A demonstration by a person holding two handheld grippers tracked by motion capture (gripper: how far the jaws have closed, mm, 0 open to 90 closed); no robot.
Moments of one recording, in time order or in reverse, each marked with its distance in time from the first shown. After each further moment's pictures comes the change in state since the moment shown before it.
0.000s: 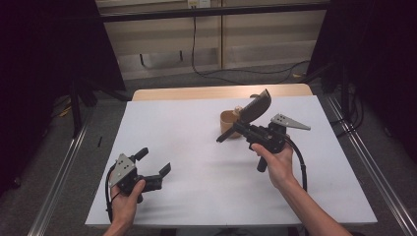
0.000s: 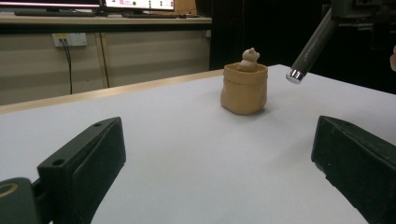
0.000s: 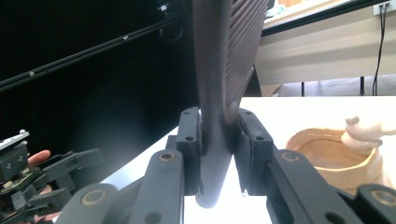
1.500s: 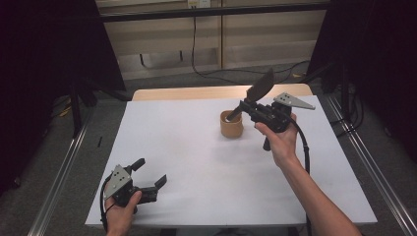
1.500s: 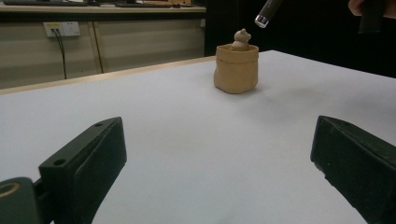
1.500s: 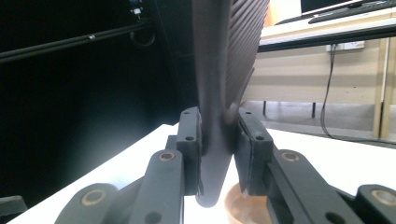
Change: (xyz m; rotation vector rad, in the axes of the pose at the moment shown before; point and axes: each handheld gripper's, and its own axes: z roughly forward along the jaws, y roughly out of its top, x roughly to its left) left arm -0.004 -0.016 -0.020 0.027 -0.028 0.000; right arm -0.020 0.047 0.013 -0.020 -0.120 -0.137
